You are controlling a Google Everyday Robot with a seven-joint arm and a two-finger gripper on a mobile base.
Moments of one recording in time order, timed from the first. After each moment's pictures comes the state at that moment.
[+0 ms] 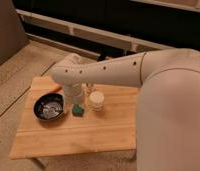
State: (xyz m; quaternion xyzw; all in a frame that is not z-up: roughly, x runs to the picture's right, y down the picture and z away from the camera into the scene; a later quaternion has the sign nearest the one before) arm -0.106 0.096 0.711 -0.24 0.23 0.63 0.70
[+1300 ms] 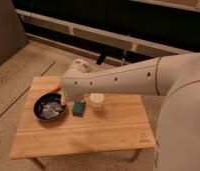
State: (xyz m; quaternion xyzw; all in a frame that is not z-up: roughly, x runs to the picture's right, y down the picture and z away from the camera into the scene) arm -0.124 0.057 0.731 -0.21 0.05 0.62 0.75
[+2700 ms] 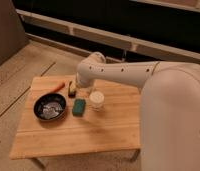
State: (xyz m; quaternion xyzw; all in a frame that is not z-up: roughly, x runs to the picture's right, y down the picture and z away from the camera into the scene) arm -0.104 -0.001 0.820 -0.25 0.00 0.63 0.74
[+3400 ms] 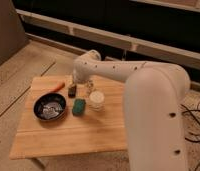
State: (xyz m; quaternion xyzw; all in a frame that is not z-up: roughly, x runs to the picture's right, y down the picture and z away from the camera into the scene) arm -0.141 -0.027 0.877 -0.26 0.00 0.62 0.74
